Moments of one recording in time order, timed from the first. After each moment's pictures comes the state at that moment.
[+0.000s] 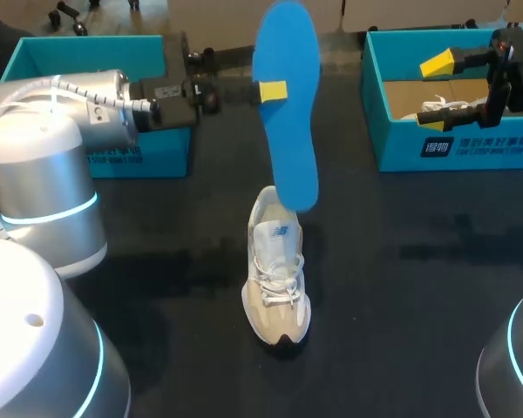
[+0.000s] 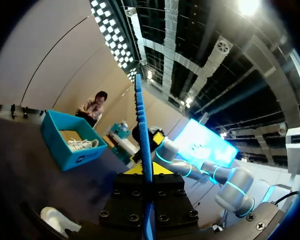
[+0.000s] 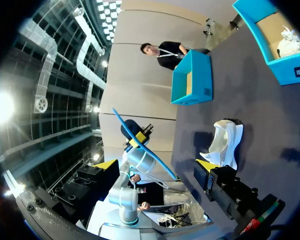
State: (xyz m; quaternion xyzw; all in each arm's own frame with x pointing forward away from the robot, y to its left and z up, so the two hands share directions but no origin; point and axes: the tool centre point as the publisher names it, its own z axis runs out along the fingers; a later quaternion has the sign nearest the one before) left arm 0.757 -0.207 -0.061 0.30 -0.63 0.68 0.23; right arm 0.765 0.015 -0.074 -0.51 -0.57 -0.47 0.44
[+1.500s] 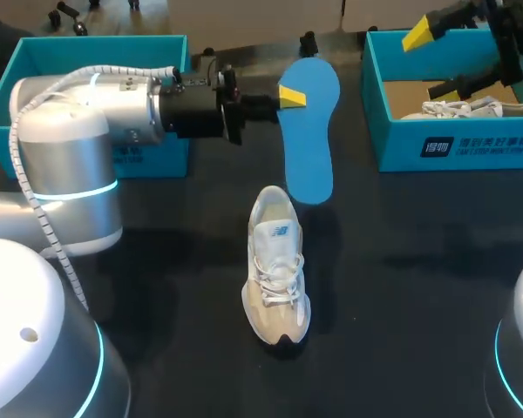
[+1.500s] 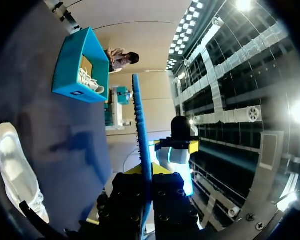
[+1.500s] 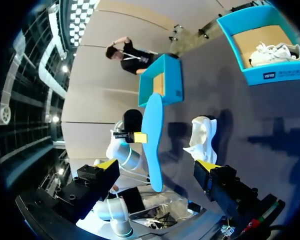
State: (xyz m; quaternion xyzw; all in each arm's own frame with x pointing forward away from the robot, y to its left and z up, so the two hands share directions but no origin) left arm 0.769 -0.235 -0.087 0.46 -0.50 0.52 0.51; right arm 0.749 0.036 -0.019 -0.63 -0.61 -0.35 0.32
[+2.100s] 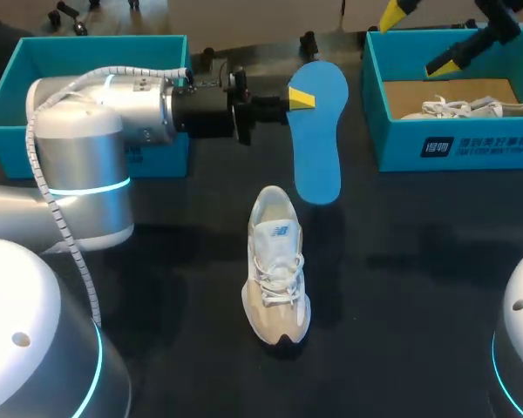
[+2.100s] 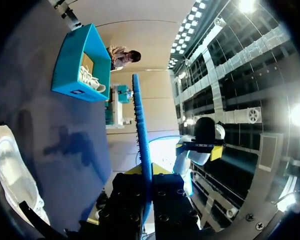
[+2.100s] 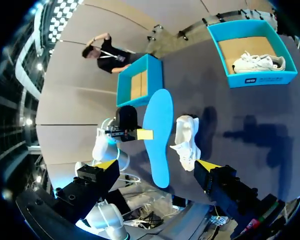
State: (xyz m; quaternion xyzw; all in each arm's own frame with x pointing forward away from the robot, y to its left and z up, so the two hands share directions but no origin) left arm 0.778 -0.247 -0.097 0.46 -0.50 0.51 0.52; right arm 0.751 0.057 0.010 -0.68 -0.65 -0.25 0.24
